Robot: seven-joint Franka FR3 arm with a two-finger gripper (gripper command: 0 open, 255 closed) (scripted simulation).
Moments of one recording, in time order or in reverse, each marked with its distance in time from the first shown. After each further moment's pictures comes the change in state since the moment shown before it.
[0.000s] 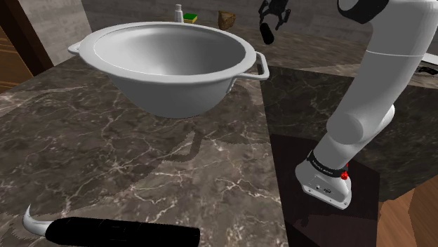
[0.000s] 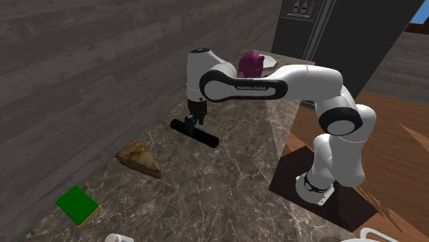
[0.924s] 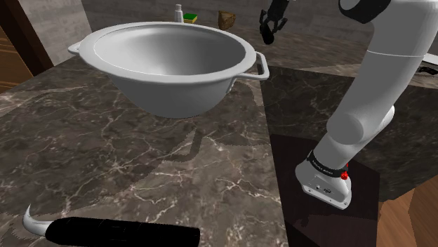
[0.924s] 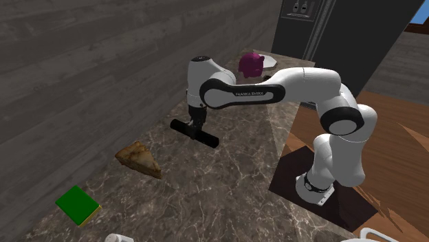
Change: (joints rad) arm 0.006 -0.011 0.001 -0.088 -0.001 0.080 -0.008
